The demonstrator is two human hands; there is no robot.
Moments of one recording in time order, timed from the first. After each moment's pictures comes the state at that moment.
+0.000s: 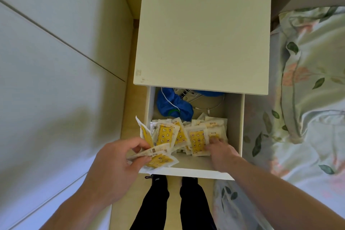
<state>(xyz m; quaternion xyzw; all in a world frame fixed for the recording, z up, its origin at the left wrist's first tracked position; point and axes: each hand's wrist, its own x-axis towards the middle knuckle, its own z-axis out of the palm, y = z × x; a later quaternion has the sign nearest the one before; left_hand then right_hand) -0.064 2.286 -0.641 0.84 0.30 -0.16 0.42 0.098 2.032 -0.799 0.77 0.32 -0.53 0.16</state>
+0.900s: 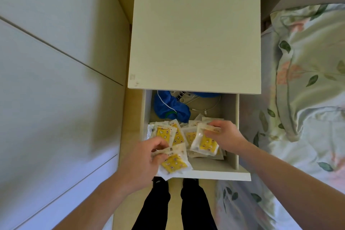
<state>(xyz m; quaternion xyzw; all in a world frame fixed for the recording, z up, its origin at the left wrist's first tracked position) -0.033 2.248 -0.682 0.79 0.27 -0.26 0.48 0.147 2.038 -0.758 0.84 0.04 -0.47 -0.27</state>
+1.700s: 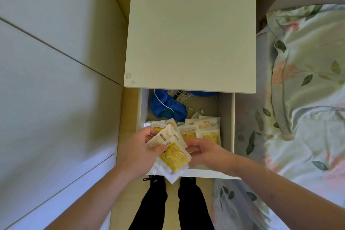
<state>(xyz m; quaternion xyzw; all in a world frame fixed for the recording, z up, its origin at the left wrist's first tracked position) -0.020 2.245 -0.695 0.74 0.40 -0.23 0.50 0.103 2.046 -0.732 0.60 0.04 -0.70 -0.38</state>
